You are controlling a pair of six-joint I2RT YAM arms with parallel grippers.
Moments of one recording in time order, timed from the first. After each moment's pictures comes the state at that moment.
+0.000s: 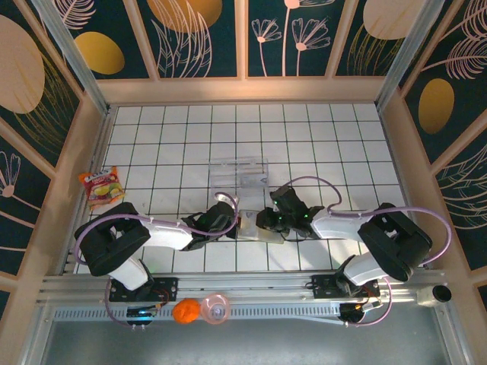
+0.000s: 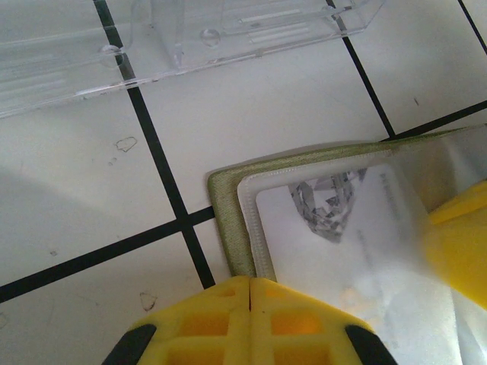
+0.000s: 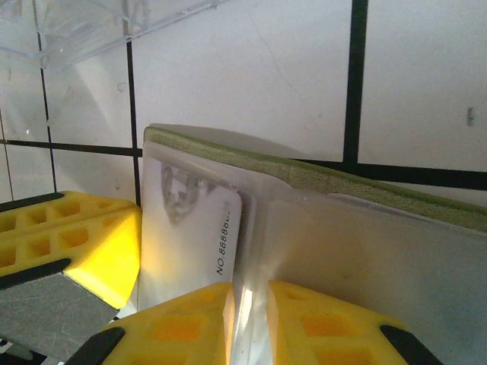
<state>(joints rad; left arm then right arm) -0.97 1.60 0.50 0.31 -0.11 -0.66 0.79 1.44 0.49 0.08 -0.25 0.91</state>
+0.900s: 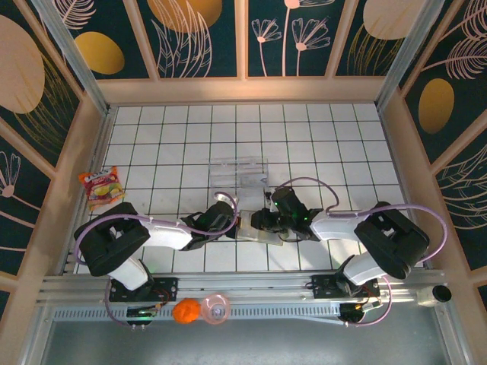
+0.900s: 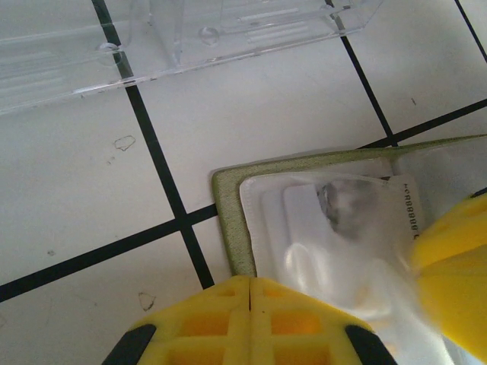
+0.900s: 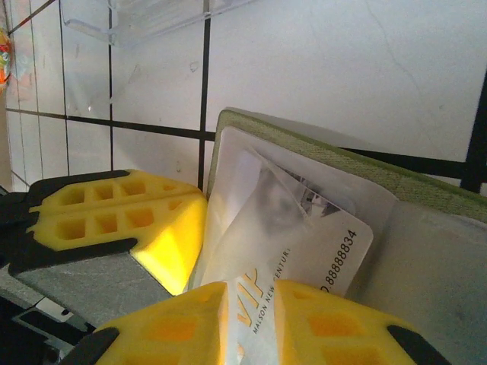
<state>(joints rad) -0.97 1.59 0.49 0.31 -0.09 -0.66 0.81 1.46 0.46 0.23 -0.34 0.90</state>
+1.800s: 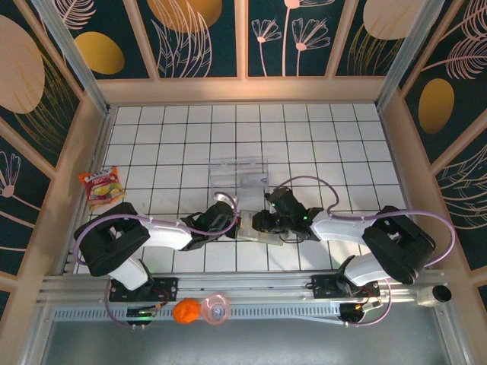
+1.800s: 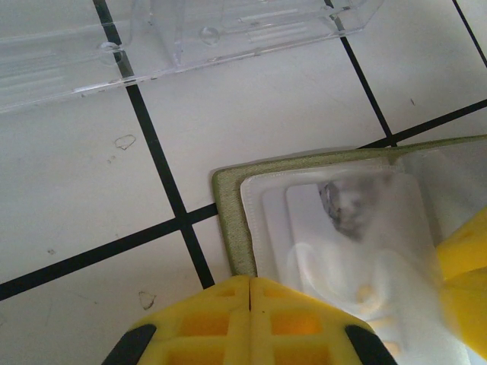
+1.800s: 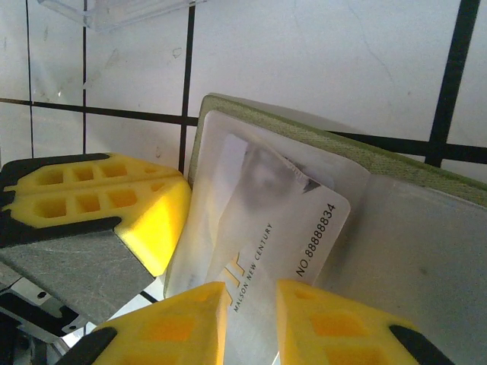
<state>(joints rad) -0.97 1.59 0.49 0.32 -0.09 -0.66 0.84 1.41 0.50 0.06 -0.25 0.85</state>
